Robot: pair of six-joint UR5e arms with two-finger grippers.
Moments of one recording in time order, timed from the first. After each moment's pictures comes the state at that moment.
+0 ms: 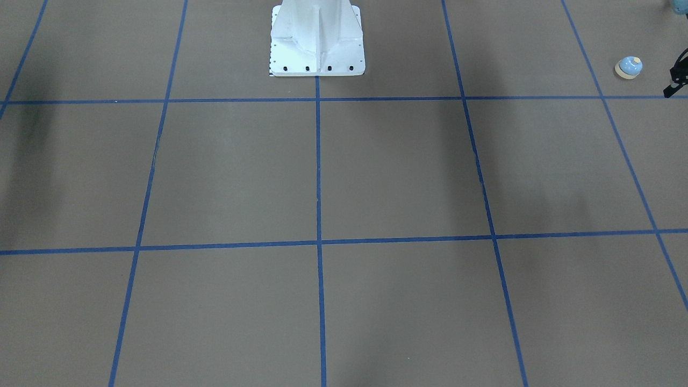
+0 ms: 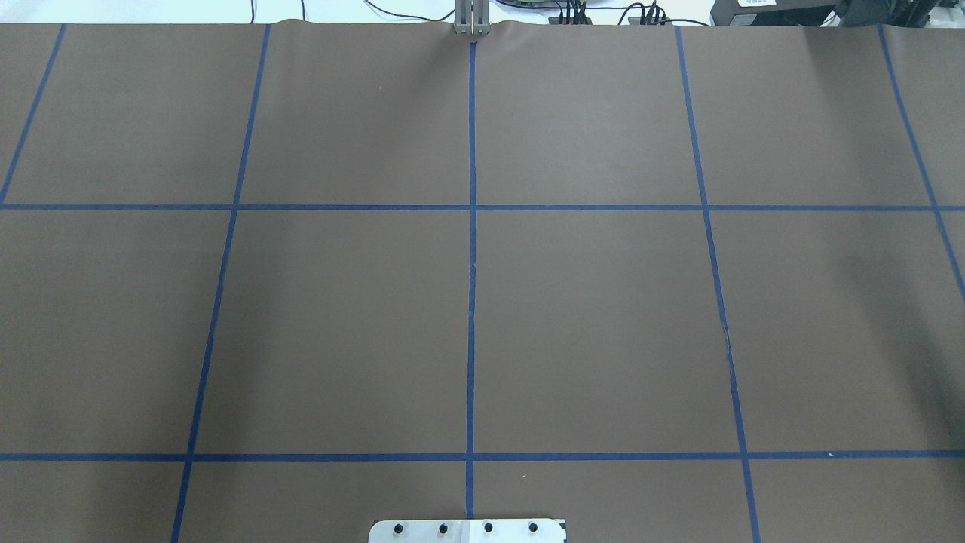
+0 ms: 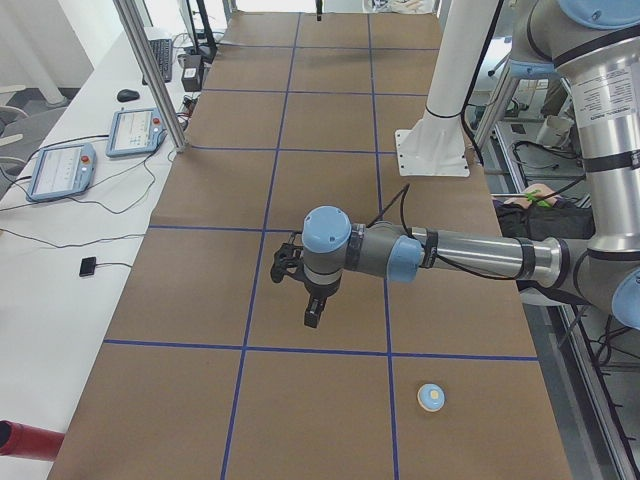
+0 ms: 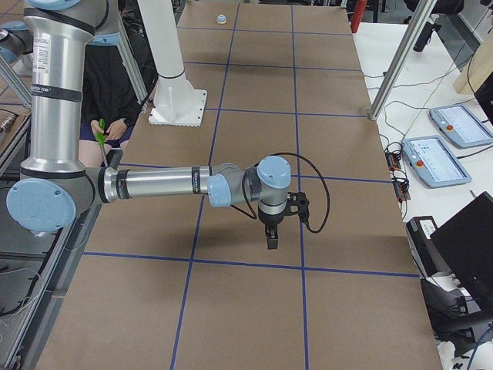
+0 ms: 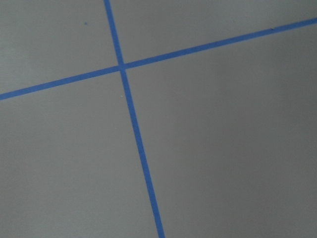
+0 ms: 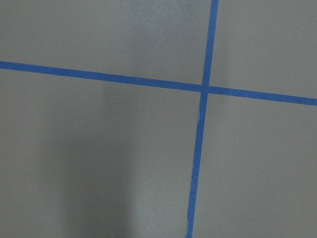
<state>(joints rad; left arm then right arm) -1.44 -1.28 -1.92 -1.68 -2.38 0.07 1.41 -1.69 1.76 -1.46 2.27 0.14</state>
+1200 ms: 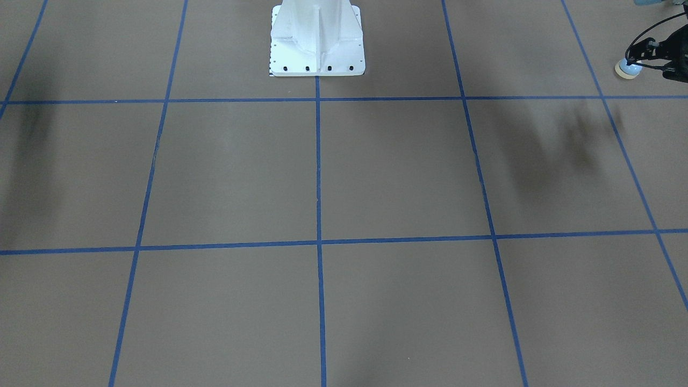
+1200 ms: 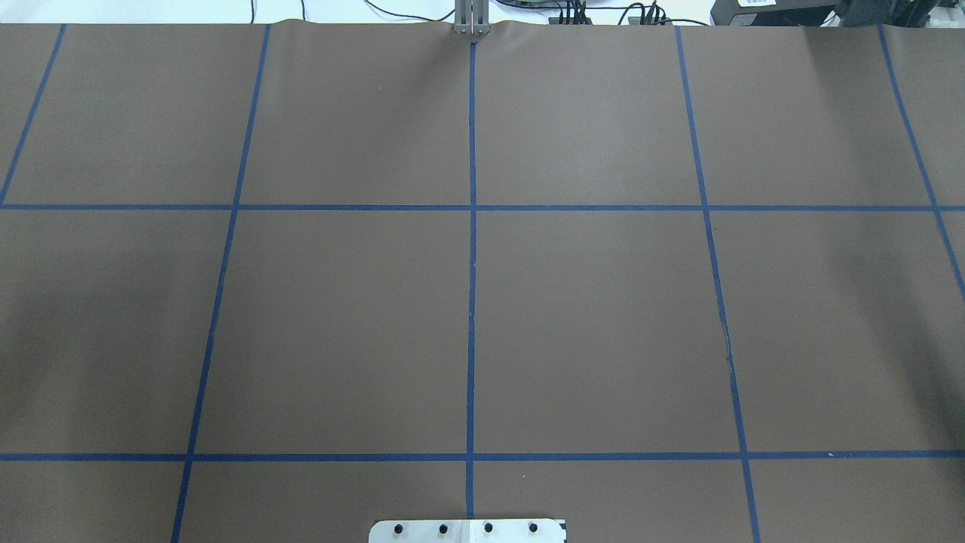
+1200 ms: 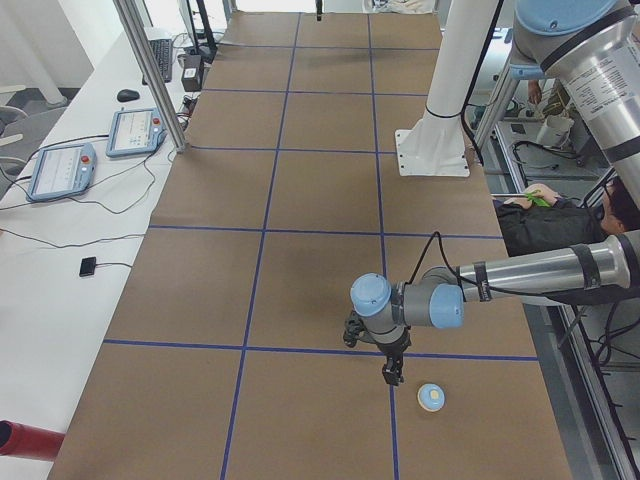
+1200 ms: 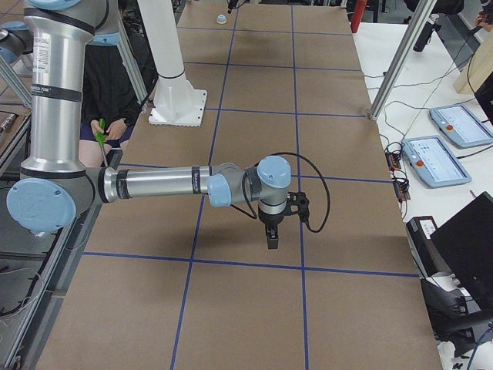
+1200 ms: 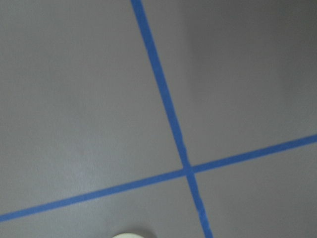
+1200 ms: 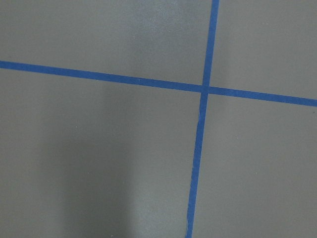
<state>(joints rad) -1.17 -1.03 -1.77 -1.75 -2.29 0.11 1.41 -1.69 1.76 -1.45 2.27 0.14</state>
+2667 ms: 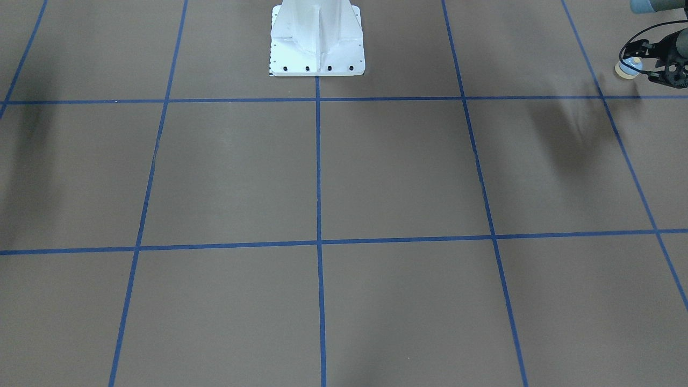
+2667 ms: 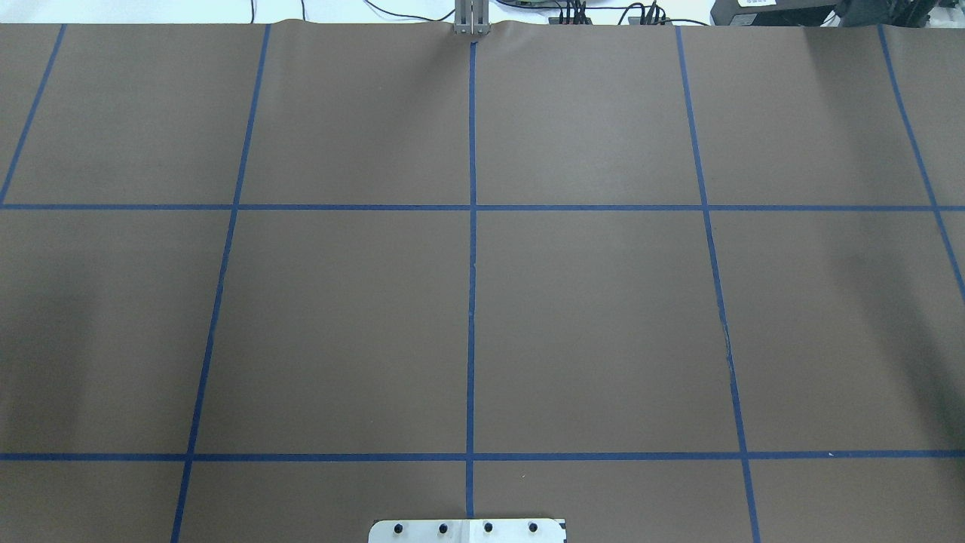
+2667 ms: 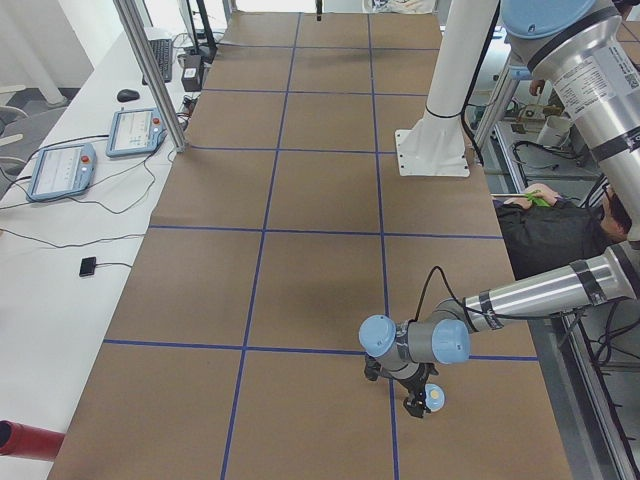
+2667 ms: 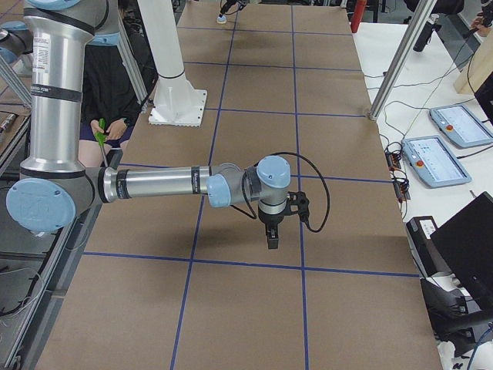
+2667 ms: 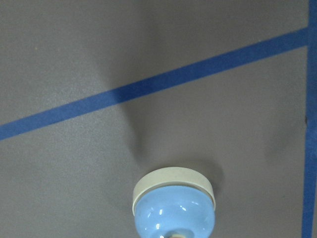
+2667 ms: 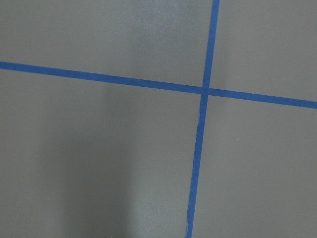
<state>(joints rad) -1.05 -1.05 -1.61 -1.78 -2.34 0.16 1.41 -1.69 1.76 -1.45 2.27 0.14</state>
